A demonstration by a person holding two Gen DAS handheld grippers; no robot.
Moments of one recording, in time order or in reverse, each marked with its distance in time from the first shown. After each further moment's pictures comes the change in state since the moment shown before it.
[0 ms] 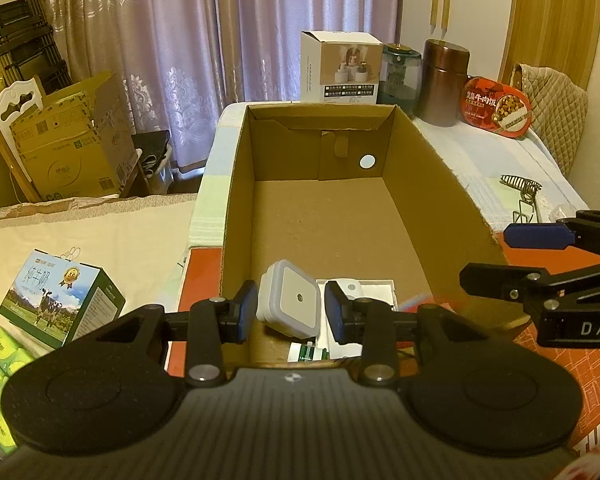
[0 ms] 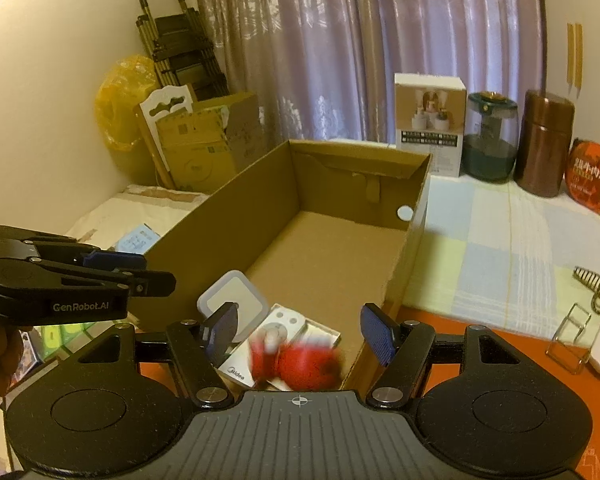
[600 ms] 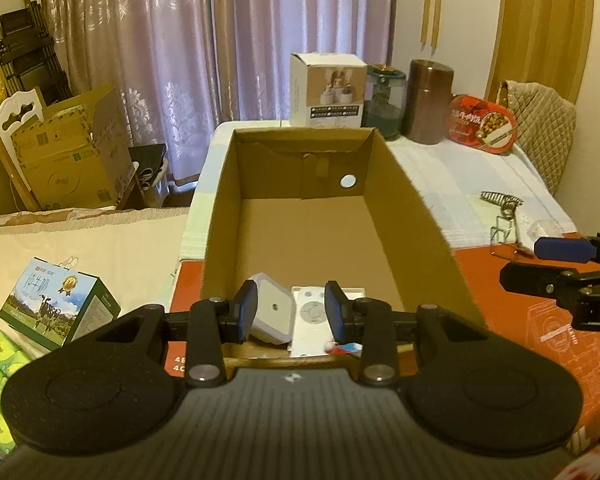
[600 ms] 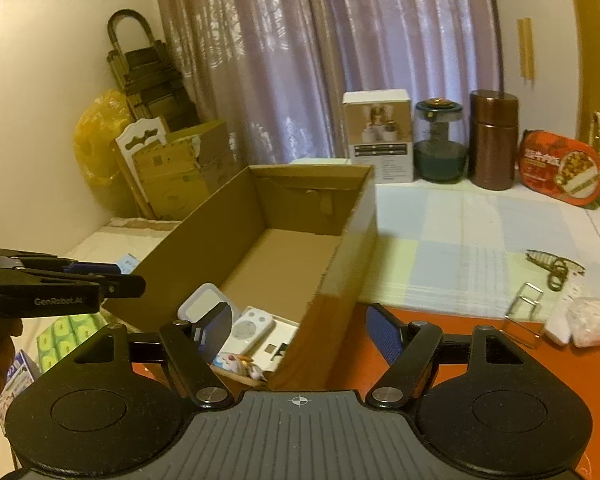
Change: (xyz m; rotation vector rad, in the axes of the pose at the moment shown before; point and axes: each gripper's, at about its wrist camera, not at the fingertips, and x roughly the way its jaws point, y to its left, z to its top) left arm -0.035 -0.023 0.004 -0.008 -0.047 -0.012; right arm -0.062 -0.033 -0.008 0.111 -0.061 -0.057
